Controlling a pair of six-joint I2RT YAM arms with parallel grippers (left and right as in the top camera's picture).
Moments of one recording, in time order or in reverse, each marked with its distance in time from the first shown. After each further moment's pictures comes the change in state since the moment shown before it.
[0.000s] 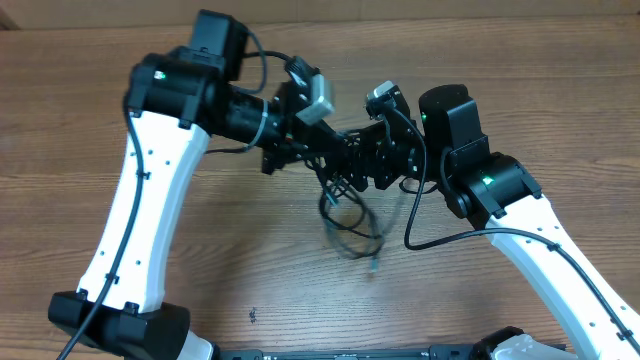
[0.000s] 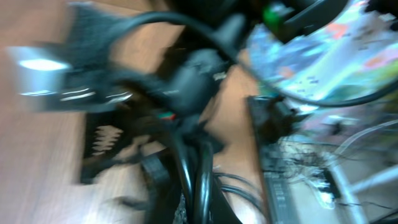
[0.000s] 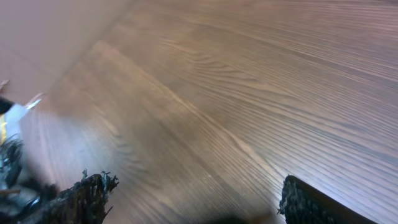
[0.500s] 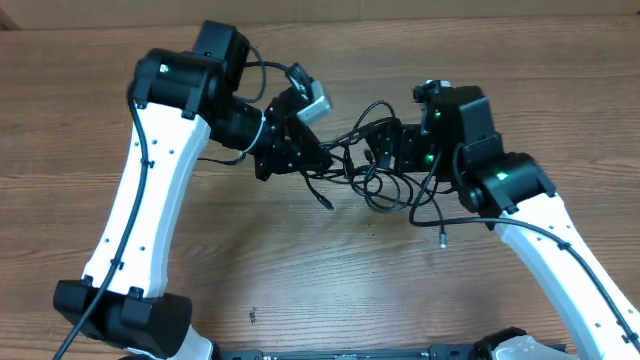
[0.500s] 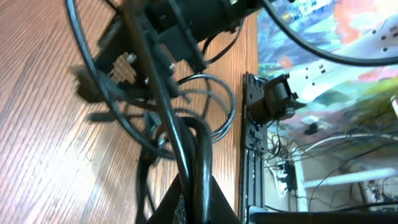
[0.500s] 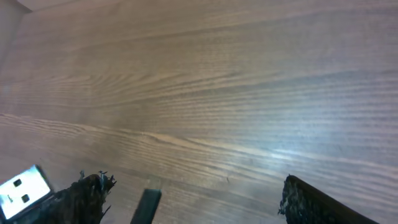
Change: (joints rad) left arm 0.055 0.031 0.000 -0.145 -0.120 -0.101; right arm -0.093 -0.008 0.005 -0.159 0.327 0.292
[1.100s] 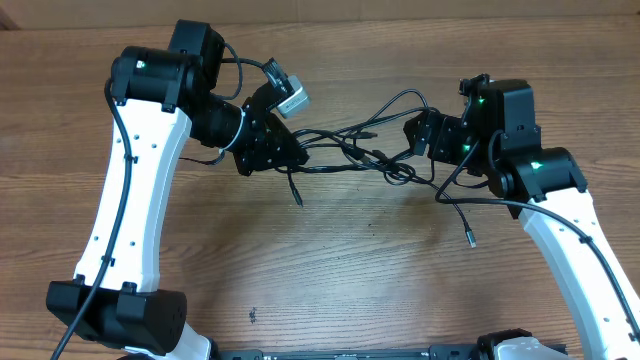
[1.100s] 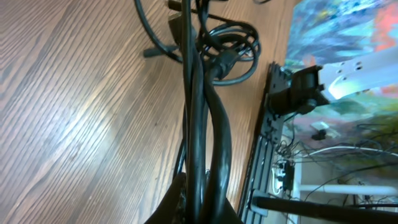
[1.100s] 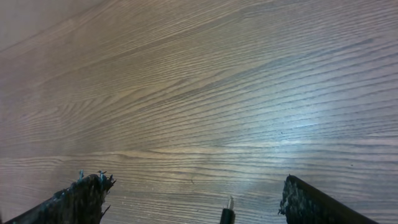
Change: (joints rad) left arm 0.080 0.005 0.000 -0.033 -0.130 -0.079; right arm -0.169 -0.004 0.004 -0.061 -0.021 0.034
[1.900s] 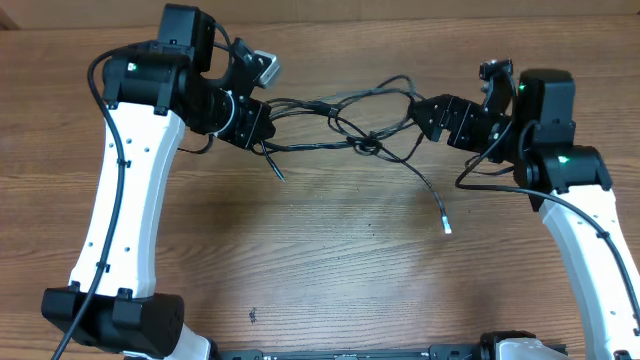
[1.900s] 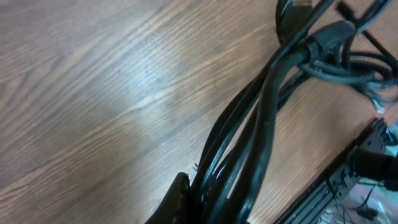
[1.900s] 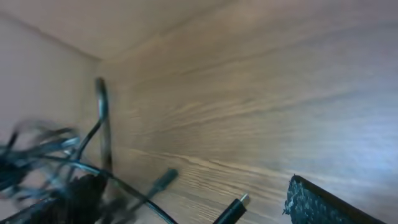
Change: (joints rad) left arm 0.014 -0.015 0.000 0.217 -0.383 -0.526; right arm -0.144 0.007 0.000 0.155 -0.433 -0.059
